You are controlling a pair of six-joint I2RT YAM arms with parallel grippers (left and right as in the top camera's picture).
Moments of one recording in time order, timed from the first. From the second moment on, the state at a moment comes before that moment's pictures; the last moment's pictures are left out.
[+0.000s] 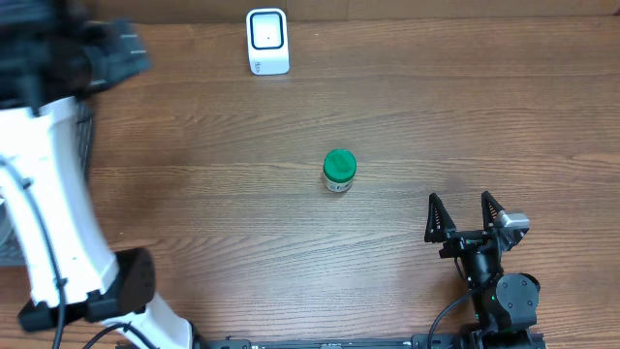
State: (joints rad) left arm 0.20 1.86 2.59 -1.68 -0.09 -0.42; right arm 0.11 0.01 0.02 -0.03 -0.02 0.28
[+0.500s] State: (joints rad) left arm 0.88 1.90 2.31 -1.39 0.10 -0.39; right arm 0.11 0.01 0.02 -0.04 -0.02 0.28
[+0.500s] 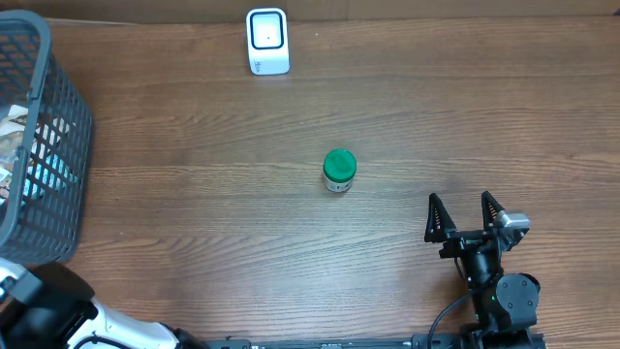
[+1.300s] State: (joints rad) left arm 0.94 2.15 1.75 -0.67 0.18 -0.26; right arm 0.11 0.01 0.02 -0.03 -0.02 0.28
